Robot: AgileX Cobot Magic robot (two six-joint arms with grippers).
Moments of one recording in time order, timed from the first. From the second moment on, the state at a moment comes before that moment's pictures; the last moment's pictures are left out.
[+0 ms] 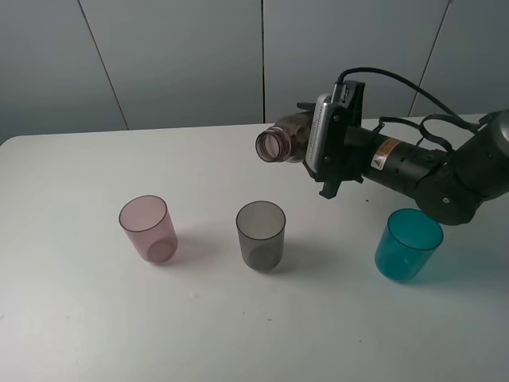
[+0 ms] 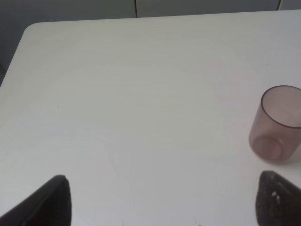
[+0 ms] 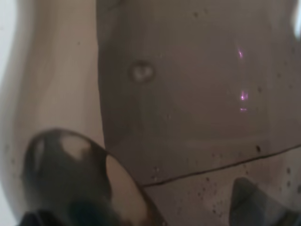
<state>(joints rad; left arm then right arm) -0.02 0.00 -0.51 0.02 1.08 -0.02 0.35 1.96 -0.62 -0.38 -1.08 -1.13</state>
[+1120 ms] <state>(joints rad) -0.02 0.00 -0.51 0.02 1.08 -0.02 0.35 1.96 -0.62 -0.39 -1.08 -1.36</state>
